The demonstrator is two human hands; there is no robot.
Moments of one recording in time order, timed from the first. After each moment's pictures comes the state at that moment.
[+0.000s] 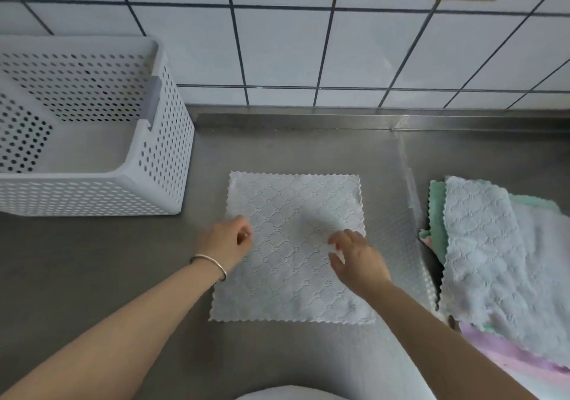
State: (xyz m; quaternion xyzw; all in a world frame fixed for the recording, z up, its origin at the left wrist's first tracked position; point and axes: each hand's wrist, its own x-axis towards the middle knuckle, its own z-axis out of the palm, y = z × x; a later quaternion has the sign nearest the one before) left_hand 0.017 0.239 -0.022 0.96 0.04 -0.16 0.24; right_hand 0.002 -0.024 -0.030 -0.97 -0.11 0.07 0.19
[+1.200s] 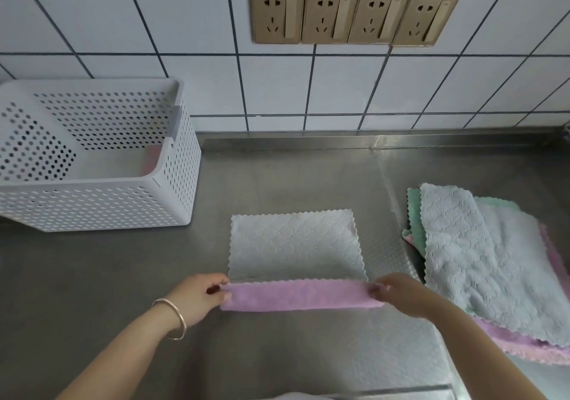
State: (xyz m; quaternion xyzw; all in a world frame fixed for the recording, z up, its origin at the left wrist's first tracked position) left_hand -0.071 0.290 0.013 0.89 0.02 -0.31 0.32; right_hand -0.051 -0.098 0.012 -0.90 0.01 0.38 0.23
